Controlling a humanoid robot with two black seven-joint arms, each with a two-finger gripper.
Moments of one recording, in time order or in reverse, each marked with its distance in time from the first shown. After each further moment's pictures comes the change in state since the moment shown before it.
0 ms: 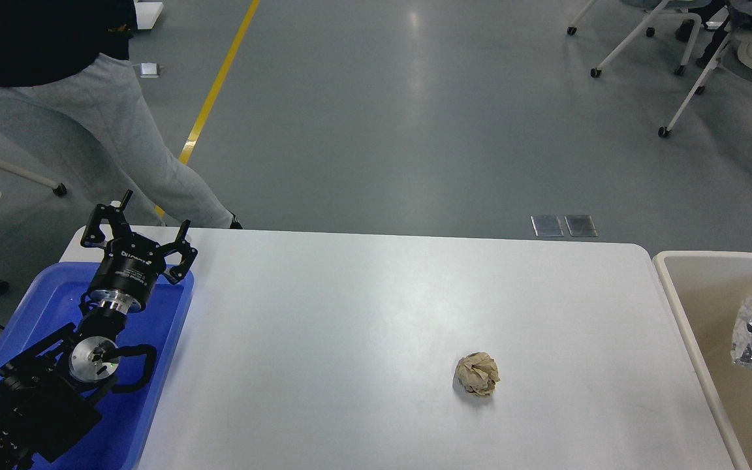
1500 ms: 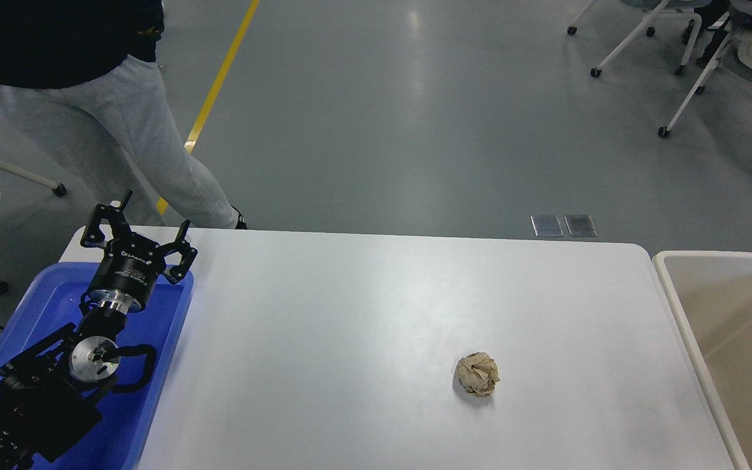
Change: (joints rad) left arm 0.000 0.000 0.000 0.000 0.000 0.000 0.000; right arm 0.051 -0.013 0.075 0.003 0.003 -0.009 -0.012
